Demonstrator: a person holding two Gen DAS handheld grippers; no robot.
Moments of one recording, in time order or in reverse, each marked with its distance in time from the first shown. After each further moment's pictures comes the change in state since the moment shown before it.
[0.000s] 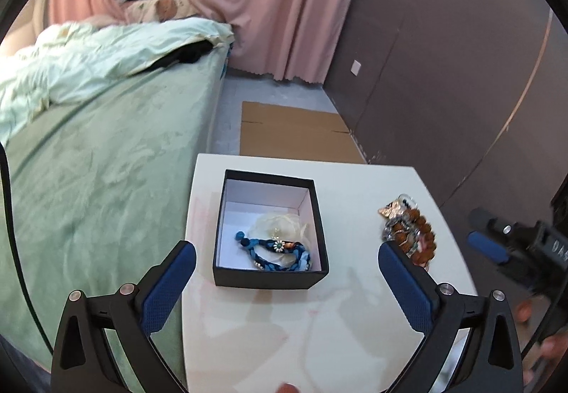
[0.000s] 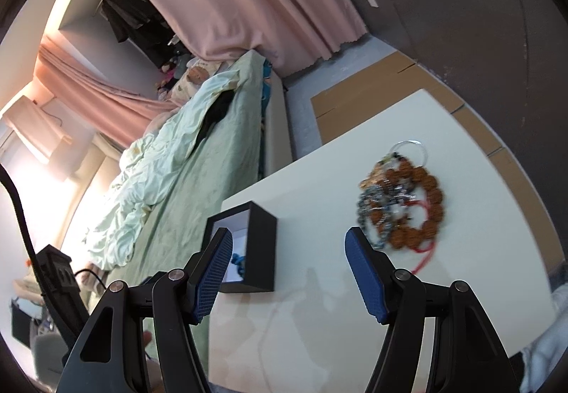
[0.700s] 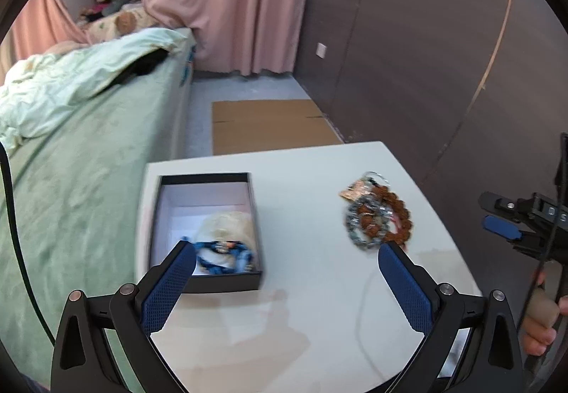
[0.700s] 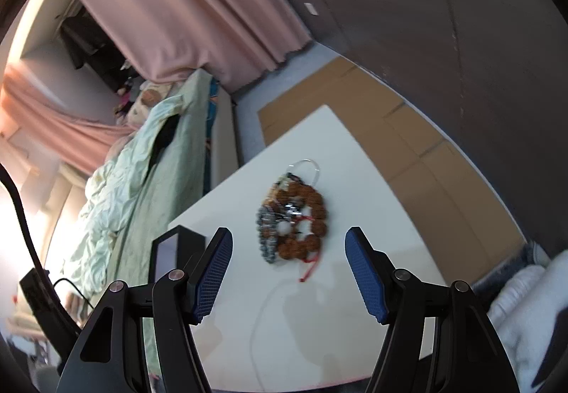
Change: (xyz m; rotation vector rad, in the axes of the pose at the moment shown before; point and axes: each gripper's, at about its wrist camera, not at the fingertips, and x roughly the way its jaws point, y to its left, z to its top) left arm 0.021 -0.059 -0.003 0.130 0.044 -0.065; right arm -0.043 -0.084 0.018 0.134 -0.013 -0.150
